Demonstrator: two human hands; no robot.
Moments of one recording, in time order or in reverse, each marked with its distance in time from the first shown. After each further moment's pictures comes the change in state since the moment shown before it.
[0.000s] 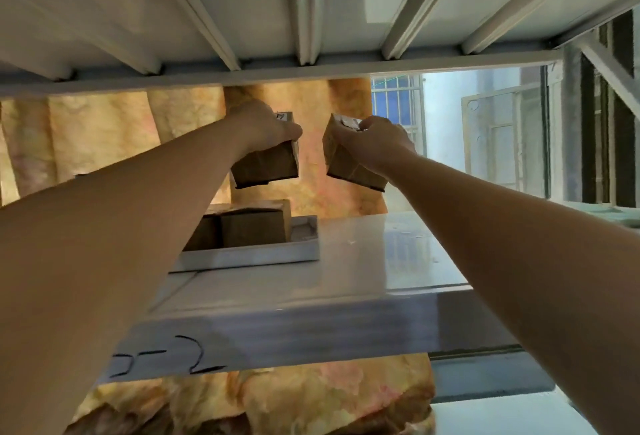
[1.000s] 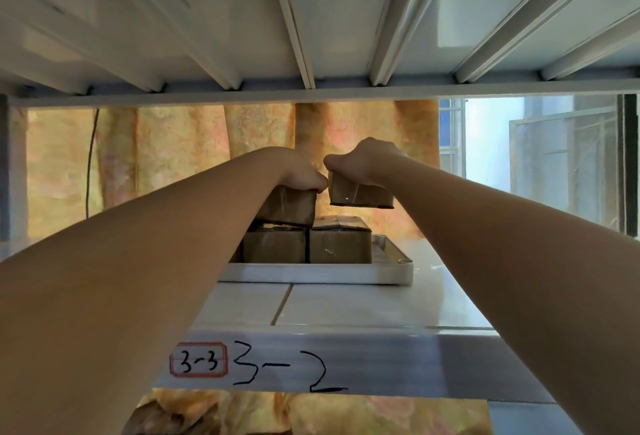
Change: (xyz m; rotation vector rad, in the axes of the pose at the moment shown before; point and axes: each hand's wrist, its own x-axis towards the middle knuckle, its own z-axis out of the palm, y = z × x) left_hand -0.014 -0.067 -0.035 0.430 -0.343 -0.032; right_hand -0.003 -0.106 0.076 -0.303 -0.207 -0.041
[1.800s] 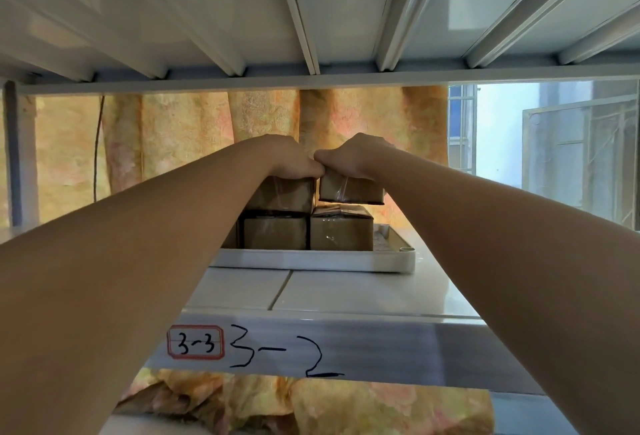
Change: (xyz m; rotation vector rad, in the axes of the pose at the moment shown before) left_hand 0.005 -0.012 0.008 0.022 0.103 -0.016; right_hand -0.002 -0.007 0.011 -0.049 -0.085 -0.071
